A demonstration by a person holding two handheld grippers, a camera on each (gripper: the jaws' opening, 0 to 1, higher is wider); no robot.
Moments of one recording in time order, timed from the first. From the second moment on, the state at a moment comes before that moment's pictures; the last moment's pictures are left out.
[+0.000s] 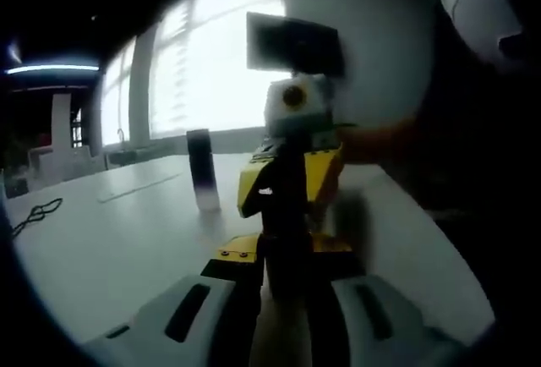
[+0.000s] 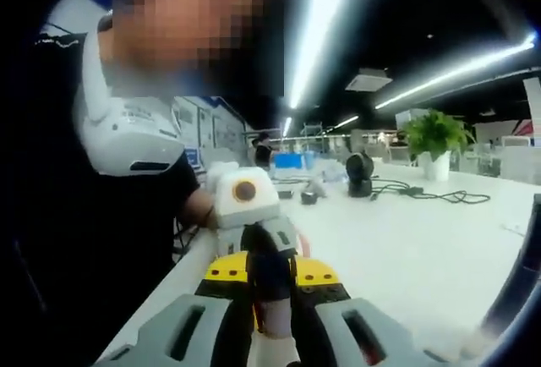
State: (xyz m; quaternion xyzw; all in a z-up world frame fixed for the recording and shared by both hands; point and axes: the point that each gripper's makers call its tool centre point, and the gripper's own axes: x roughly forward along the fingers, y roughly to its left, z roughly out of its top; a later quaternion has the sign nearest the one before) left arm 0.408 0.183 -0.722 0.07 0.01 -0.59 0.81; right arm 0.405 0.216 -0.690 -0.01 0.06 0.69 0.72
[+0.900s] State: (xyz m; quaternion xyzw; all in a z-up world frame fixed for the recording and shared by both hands) left arm 0.407 0.182 -0.723 0.08 0.02 -0.59 0.81; right arm 0.405 0.216 -0.689 0.00 0.05 0.69 0.72
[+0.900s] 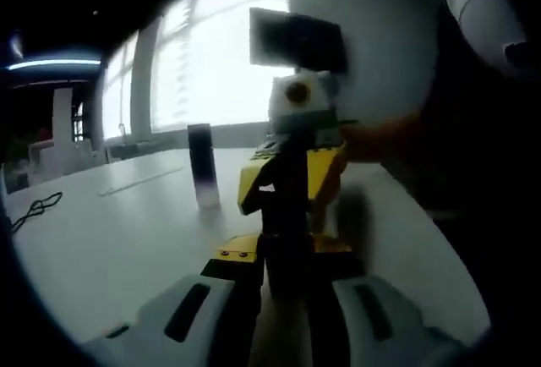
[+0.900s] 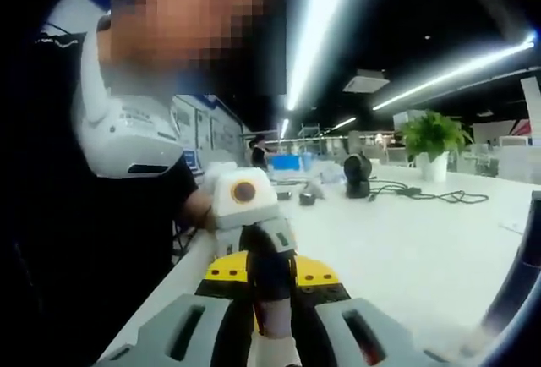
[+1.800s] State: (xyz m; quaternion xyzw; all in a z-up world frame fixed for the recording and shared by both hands) left arm 0.409 0.182 -0.721 0.14 -0.04 -0.57 0.81; right arm 0.409 0.214 -0.690 0.00 0.05 0.68 0.73
